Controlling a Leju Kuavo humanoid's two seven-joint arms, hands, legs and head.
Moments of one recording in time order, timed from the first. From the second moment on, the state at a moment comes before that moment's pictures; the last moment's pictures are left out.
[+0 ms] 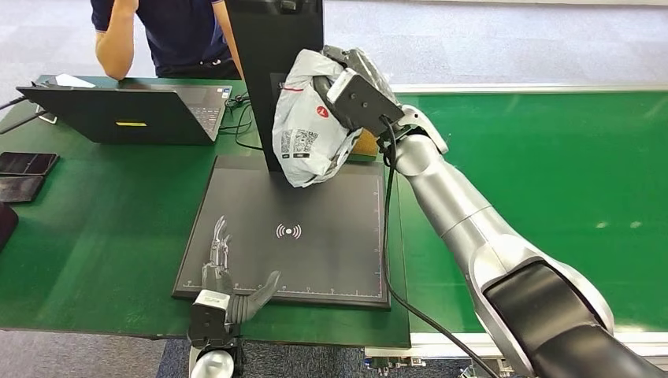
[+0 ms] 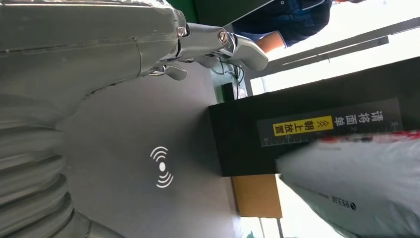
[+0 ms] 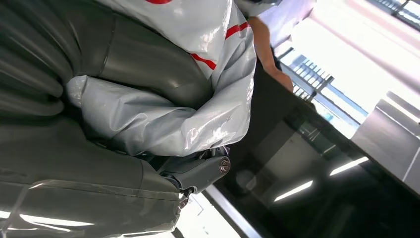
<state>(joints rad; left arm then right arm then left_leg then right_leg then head) -0.03 -0.13 -0.46 -1.30 -0.11 0.53 -0.70 -1.09 0.15 0.56 -0.84 0.12 -0.05 -0.37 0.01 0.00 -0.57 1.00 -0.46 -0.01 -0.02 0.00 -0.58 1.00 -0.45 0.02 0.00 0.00</state>
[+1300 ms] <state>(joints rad) -0.11 -0.12 -0.49 -1.26 -0.10 0.49 -0.70 -0.81 0.12 0.63 -0.44 0.05 -0.03 -0.63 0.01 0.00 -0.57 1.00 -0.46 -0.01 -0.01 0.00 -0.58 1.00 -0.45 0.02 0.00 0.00</state>
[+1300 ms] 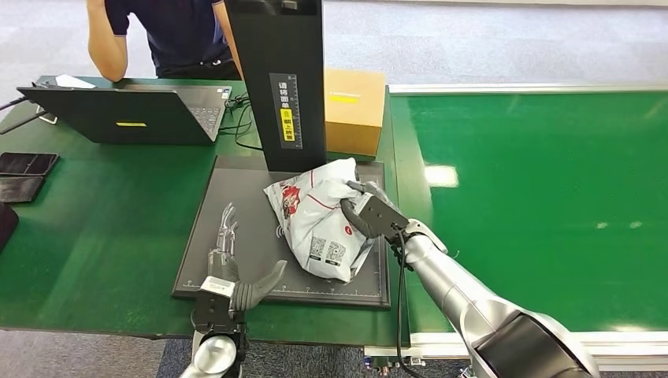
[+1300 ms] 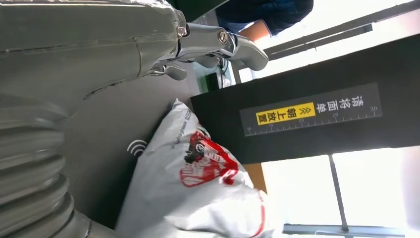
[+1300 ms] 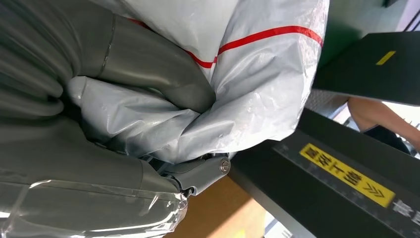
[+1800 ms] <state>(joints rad) -0.14 -0.13 -0.51 -1.21 -0.10 0.46 -0.70 -0.69 0.13 0.66 -0.45 0.05 0.11 -0.65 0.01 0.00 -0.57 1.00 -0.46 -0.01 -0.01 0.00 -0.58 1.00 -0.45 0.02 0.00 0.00</state>
